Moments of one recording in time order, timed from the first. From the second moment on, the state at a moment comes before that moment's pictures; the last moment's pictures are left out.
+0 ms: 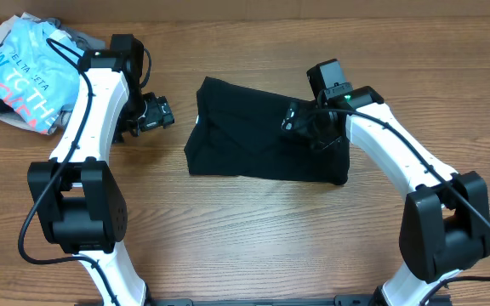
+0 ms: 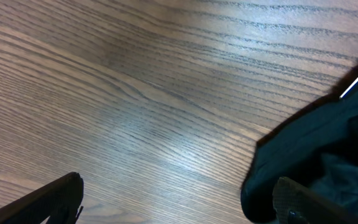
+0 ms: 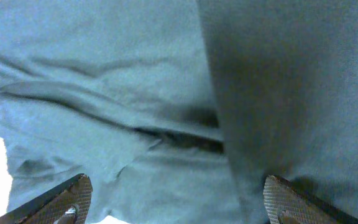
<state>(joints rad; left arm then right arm) -0.01 2.01 1.73 -1.26 -0.06 -0.42 0.33 1.85 1.39 -0.78 -0.15 0.65</state>
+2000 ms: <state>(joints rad) -0.01 2.01 1.73 -1.27 -0.06 -0.42 0.30 1.88 1.46 -0.80 -0.16 0.49</state>
